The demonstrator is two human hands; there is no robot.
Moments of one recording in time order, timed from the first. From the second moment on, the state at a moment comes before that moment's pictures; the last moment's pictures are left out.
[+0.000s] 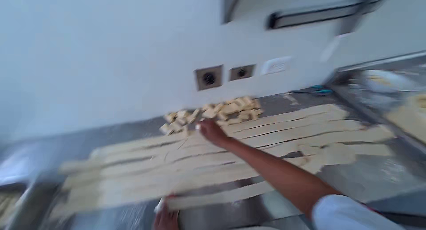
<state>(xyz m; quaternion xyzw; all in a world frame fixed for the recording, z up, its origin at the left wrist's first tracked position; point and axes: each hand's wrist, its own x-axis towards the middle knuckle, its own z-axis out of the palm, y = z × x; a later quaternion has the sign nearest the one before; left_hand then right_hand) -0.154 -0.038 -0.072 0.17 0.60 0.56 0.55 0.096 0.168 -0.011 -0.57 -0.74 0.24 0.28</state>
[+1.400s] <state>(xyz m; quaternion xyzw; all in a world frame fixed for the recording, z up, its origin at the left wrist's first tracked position) -0.202 -0.043 -0.092 0.60 0.66 0.43 0.12 -0.020 0.049 -0.053 -0.43 -0.68 0.60 -0.07</state>
